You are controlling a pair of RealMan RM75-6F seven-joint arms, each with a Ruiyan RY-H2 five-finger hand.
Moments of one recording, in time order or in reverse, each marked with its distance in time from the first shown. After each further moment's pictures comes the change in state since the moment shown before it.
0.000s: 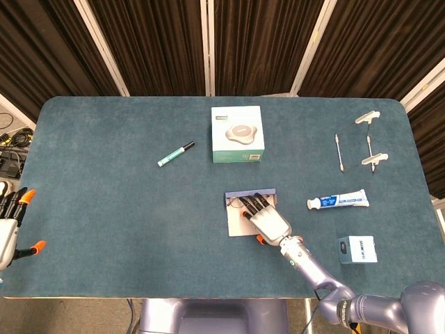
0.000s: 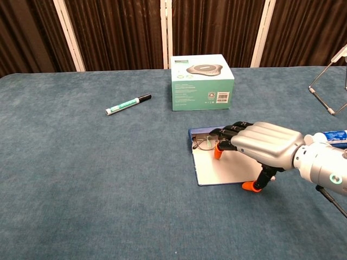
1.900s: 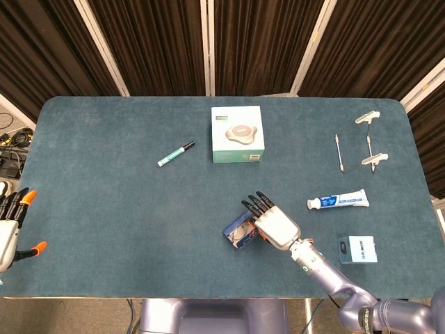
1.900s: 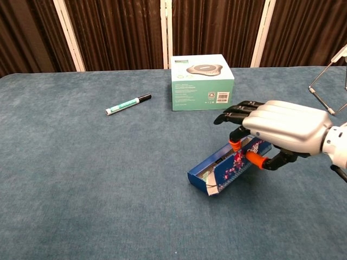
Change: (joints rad) left arm 0.005 0.008 0.008 -0.014 0.026 0.014 -0.006; right arm -0.021 0.166 -0.014 -0.173 -0.161 0.077 0.030
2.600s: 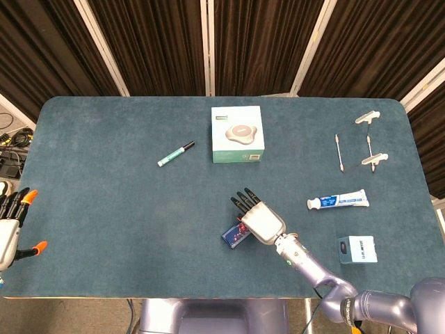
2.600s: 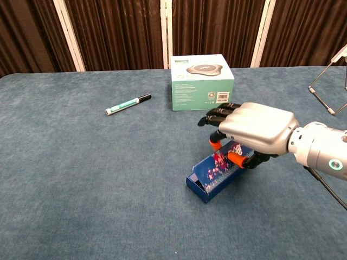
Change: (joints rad) left arm -0.006 -0.003 -0.004 0.008 -0.015 -0.015 -0.003; right arm 0.045 -0.104 0.054 0.070 0.070 -0.054 -0.150
